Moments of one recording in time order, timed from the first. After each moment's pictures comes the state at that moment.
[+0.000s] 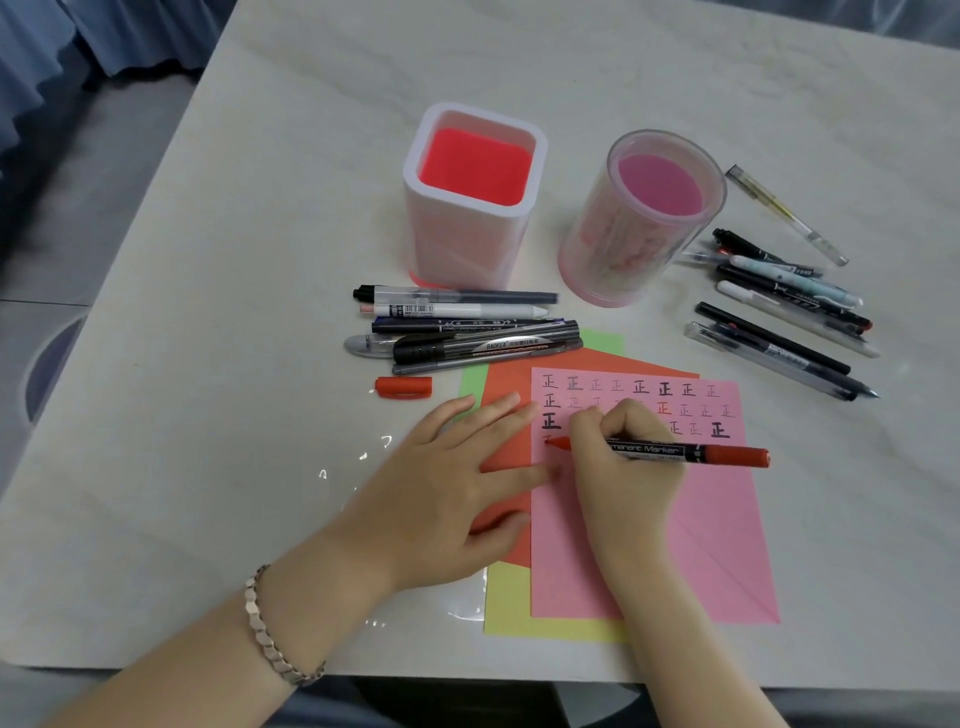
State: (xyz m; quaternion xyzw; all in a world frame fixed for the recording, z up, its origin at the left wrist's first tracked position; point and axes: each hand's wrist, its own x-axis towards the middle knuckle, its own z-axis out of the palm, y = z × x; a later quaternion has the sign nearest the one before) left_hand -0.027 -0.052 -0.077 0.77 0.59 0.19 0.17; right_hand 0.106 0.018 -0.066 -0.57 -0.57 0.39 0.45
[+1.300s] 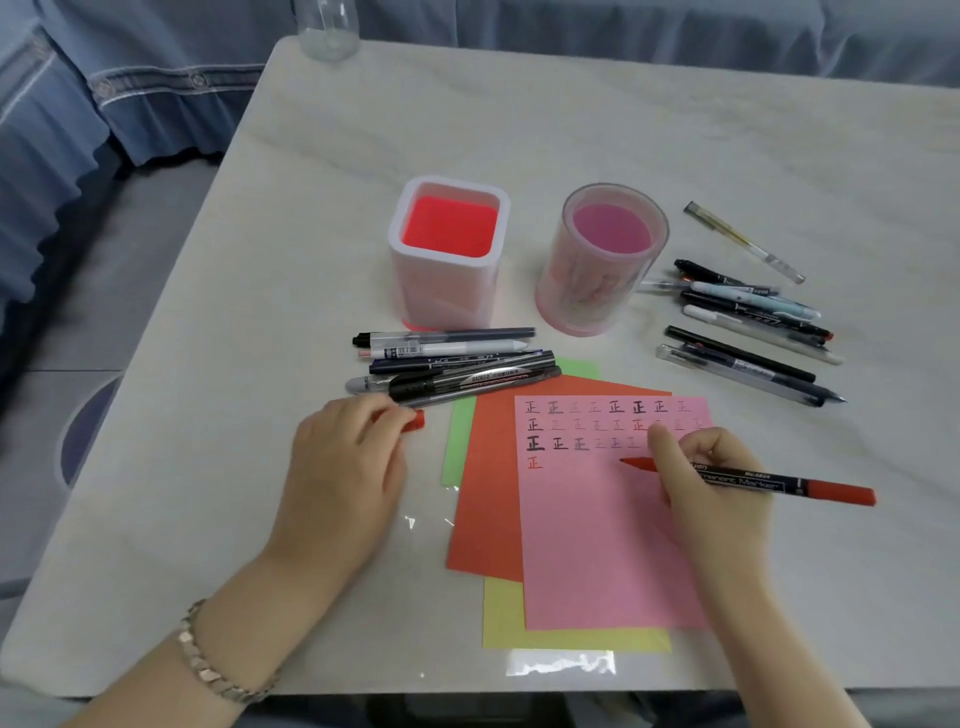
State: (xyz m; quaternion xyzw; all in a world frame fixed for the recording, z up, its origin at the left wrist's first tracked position) left_hand -0.068 -0.060 -0.069 0.63 0.74 0.25 -0.01; right_hand 0.170 0.029 -0.041 -0.63 -0.50 0.43 0.41
